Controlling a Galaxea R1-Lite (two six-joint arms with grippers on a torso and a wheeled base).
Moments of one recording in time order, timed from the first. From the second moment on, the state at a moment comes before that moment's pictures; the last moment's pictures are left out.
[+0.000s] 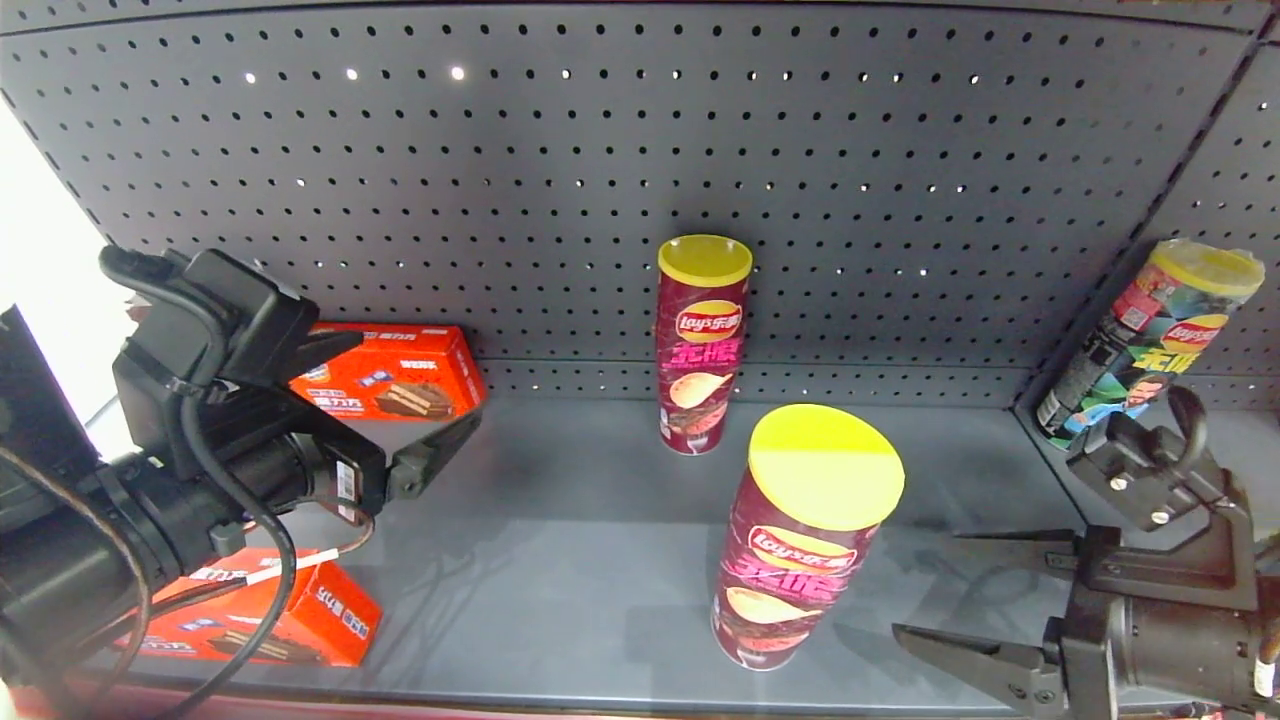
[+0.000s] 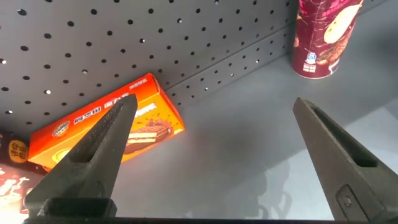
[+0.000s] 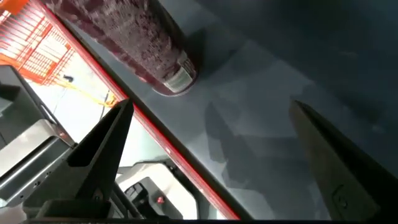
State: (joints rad) left arm -0.39 1.34 -0.56 -0.72 0.03 0.32; right arm 0.58 1.25 -0.55 -0.26 0.22 -0.03
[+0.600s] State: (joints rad) left arm -0.38 1.35 -0.56 -0.75 0.03 0.32; right arm 0.59 1.38 -0.65 -0.26 0.22 -0.04
